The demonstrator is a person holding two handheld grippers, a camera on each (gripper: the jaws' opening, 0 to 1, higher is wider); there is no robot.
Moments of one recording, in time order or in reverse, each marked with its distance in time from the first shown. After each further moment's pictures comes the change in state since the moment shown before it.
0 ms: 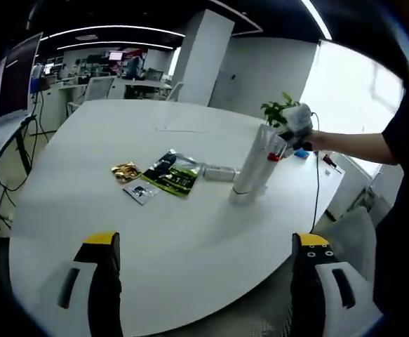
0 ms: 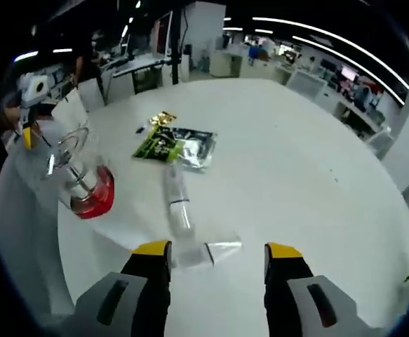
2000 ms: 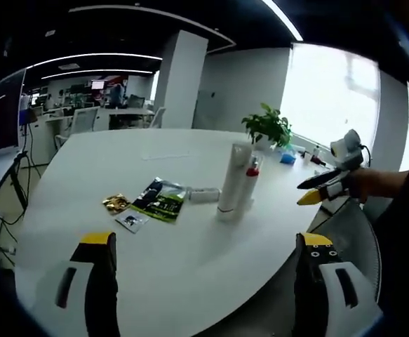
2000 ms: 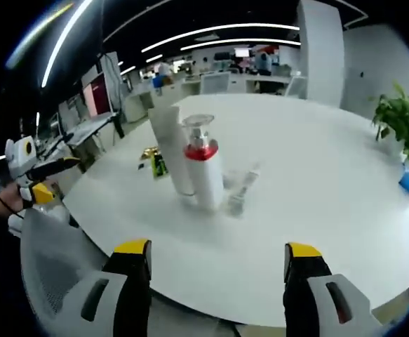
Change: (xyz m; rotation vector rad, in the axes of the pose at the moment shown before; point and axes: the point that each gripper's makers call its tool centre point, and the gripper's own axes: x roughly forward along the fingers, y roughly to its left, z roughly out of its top) left arm -0.013 -0.025 0.024 0.130 -0.141 -0.058; right arm -0.103 0.141 -0.049 0.622 -0.163 -0.351
